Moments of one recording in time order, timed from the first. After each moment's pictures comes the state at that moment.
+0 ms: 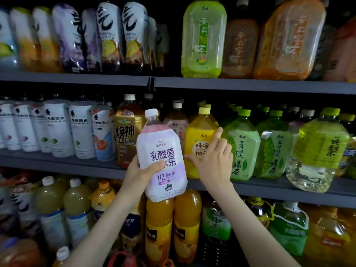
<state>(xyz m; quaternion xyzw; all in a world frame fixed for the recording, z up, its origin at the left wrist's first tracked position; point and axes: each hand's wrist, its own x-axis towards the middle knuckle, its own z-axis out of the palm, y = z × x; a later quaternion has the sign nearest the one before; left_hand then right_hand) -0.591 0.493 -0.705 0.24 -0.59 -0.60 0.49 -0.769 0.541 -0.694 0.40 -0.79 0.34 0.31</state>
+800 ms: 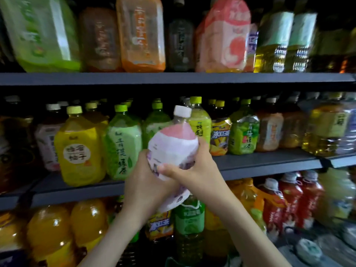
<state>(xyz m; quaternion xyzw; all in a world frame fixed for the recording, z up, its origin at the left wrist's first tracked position) -0.812 0.676 -0.684 0.31 -0.78 -0.33 0.43 -0.906 0.764 -0.673 0.45 -0.64 0.61 -0.08</state>
